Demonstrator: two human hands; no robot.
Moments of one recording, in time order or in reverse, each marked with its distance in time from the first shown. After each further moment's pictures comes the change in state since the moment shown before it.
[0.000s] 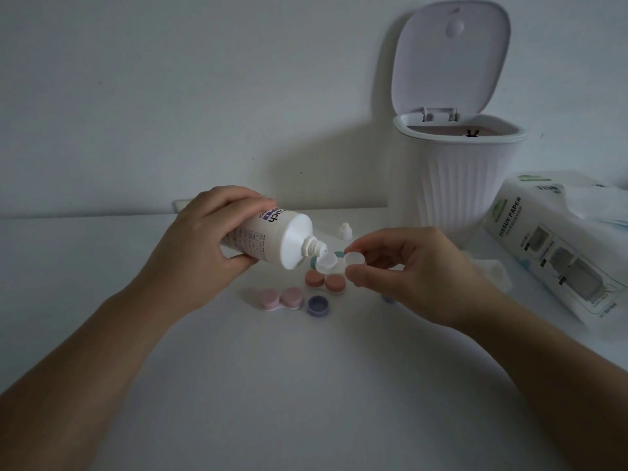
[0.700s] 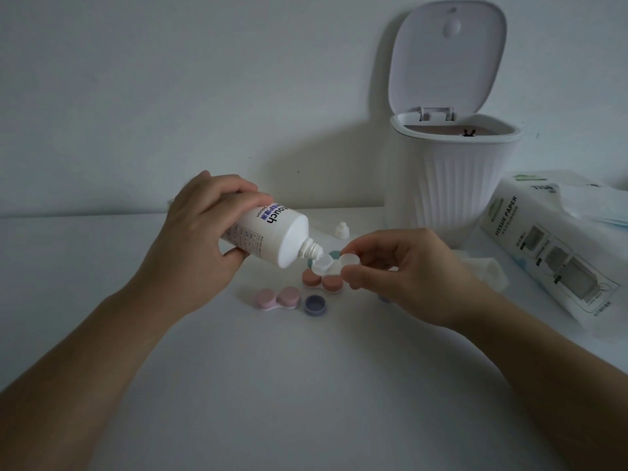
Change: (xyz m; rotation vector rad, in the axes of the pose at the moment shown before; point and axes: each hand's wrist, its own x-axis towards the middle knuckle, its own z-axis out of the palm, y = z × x) left_hand 0.004 -0.003 0.002 0.062 0.051 0.099; right_hand 0.001 0.005 0.002 0.065 -0.045 0.000
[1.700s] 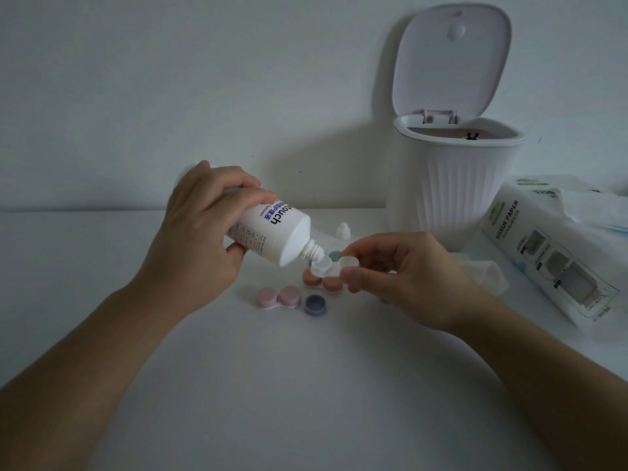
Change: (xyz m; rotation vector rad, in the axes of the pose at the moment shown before) left_hand 0.003 0.009 -0.004 0.065 0.000 -0.024; right_hand 0.000 0.007 0.002 0.077 -0.047 -0.039
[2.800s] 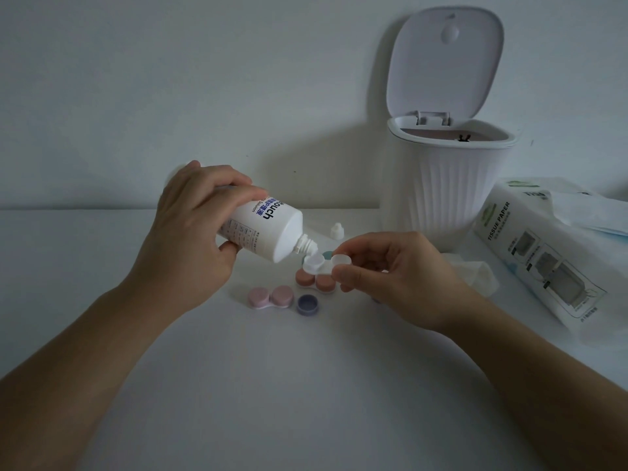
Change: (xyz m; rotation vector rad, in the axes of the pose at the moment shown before) left_hand -0.001 0.001 0.002 0.001 0.009 -0.038; right_hand 0.001 0.000 0.001 0.025 0.013 0.003
